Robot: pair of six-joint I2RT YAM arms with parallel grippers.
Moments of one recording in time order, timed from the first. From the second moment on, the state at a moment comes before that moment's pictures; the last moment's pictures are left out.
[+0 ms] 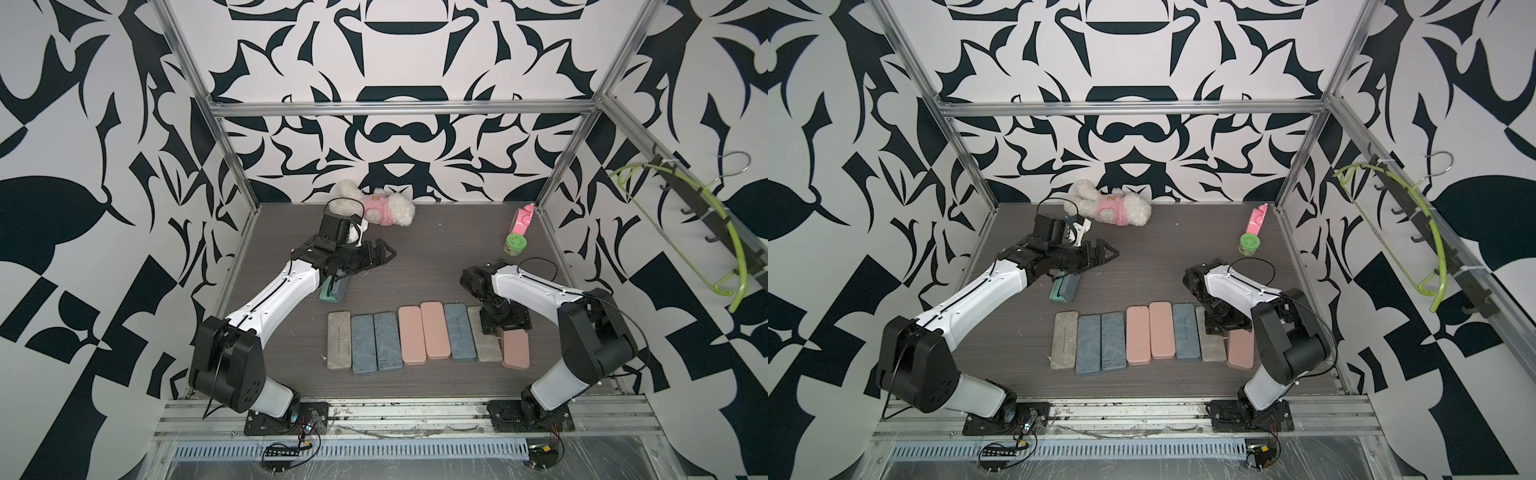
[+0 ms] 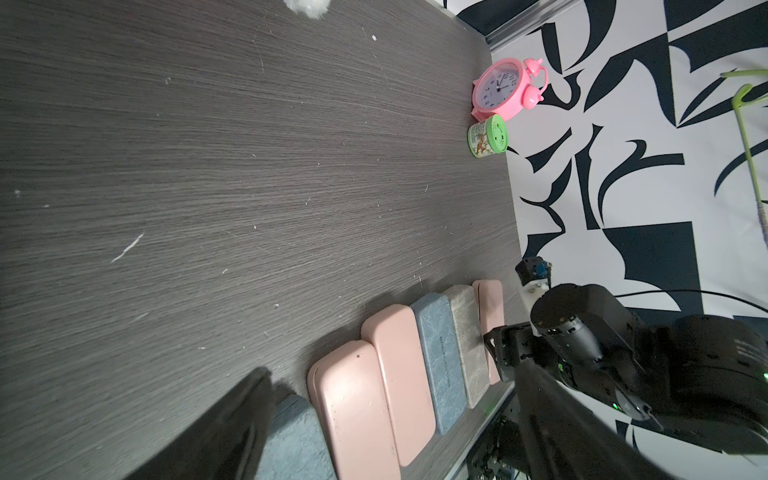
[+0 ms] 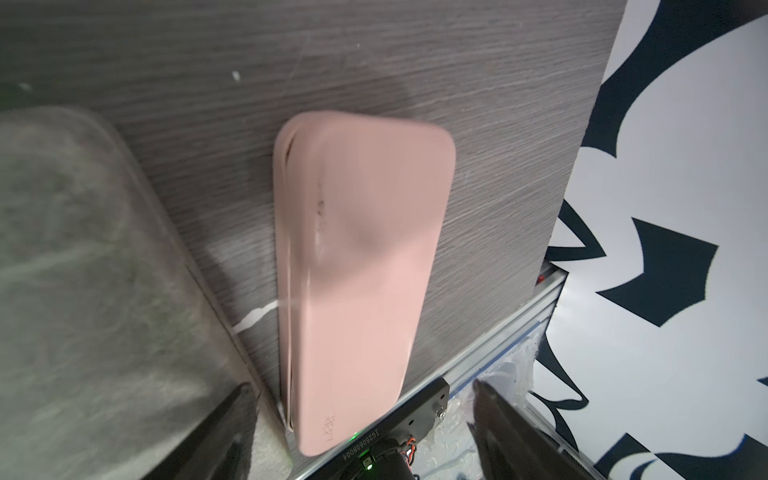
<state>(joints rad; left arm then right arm) -0.44 1.48 1.17 -0.42 0.51 -0.60 0.42 1.60 1.00 -1.30 0.40 0.65</state>
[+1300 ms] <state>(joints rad) -0.44 1.49 1.17 -0.42 0.49 -0.58 -0.27 1.26 0.74 -0.89 -0.15 0.54</state>
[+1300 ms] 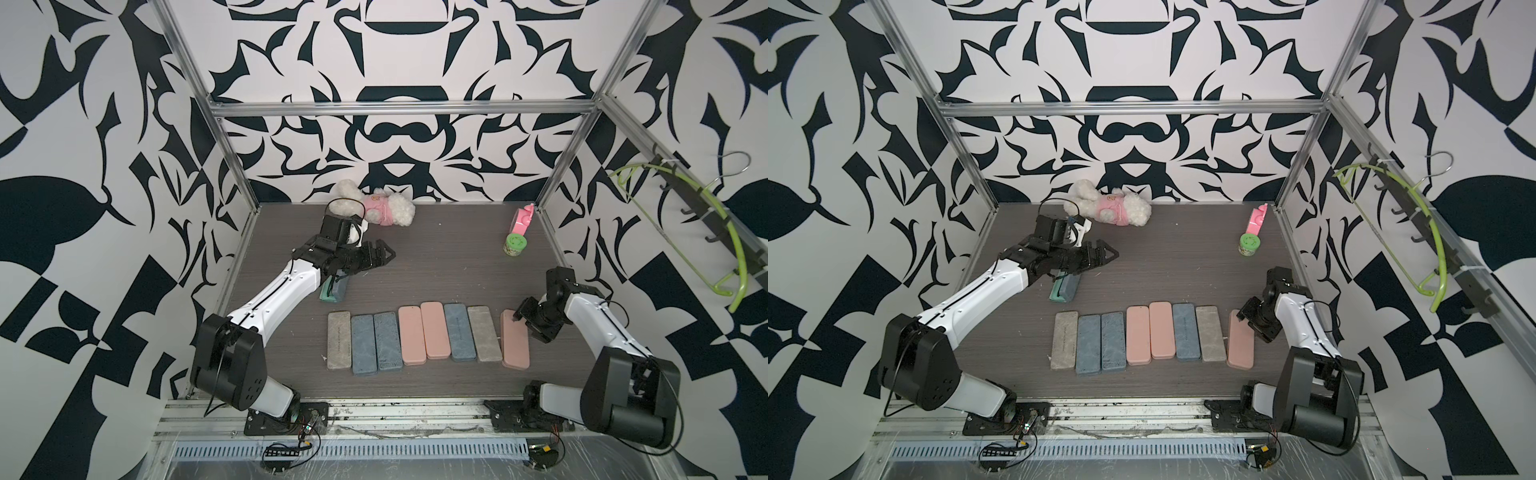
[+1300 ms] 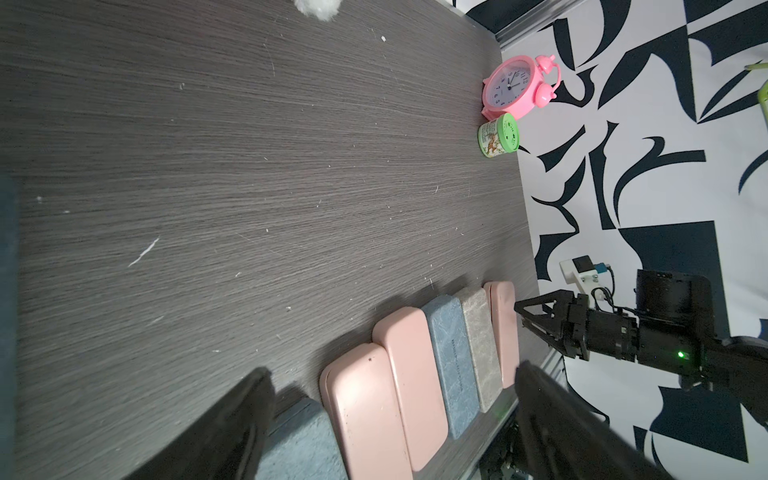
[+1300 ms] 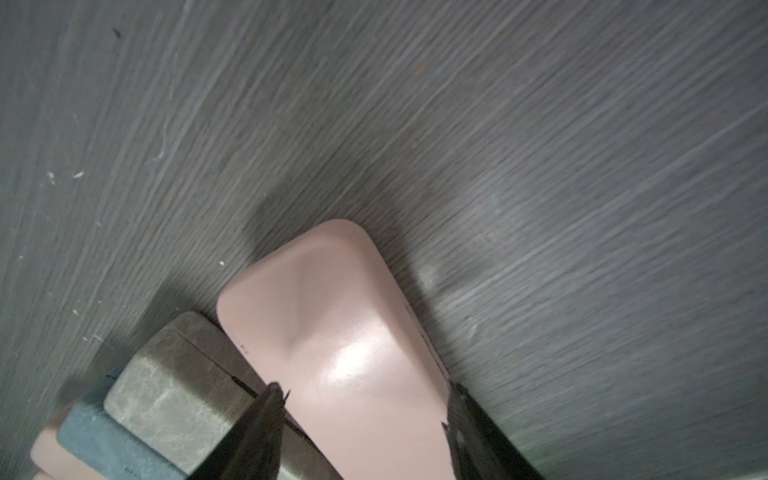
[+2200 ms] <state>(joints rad) -0.43 1.45 1.21 -0.49 0.48 -0.55 -0.25 1.25 0.61 -0.67 -0.29 0.58</state>
